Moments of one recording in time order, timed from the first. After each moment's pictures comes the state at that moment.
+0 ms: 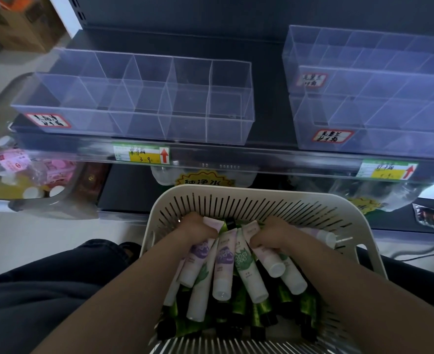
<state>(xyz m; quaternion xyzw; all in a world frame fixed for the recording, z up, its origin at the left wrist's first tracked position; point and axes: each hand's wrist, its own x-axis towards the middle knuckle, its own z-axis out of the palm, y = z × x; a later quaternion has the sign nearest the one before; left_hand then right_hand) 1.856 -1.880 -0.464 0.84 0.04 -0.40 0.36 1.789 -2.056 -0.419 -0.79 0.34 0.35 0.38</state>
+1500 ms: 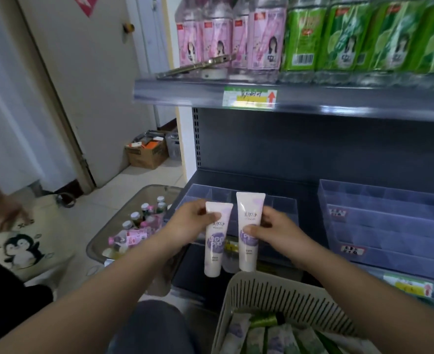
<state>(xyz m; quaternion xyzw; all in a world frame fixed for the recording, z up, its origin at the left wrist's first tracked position) 1.854 -1.745 -0.160 0.83 -0.09 -0.09 0.55 1.824 -1.948 -0.178 -0.80 -0.02 0.06 0.59</state>
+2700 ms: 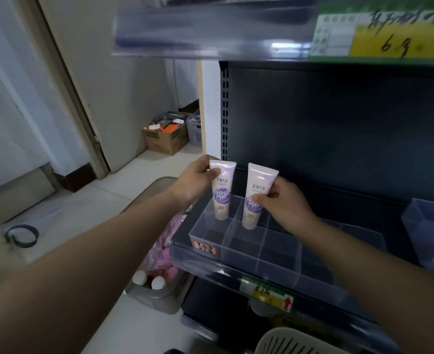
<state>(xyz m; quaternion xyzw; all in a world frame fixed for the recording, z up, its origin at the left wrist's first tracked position) 2.064 -1.713 -0.197 0.78 -0.06 -0.04 0.62 2.032 -1.903 -0.219 -0.85 0.00 -0.04 0.52</state>
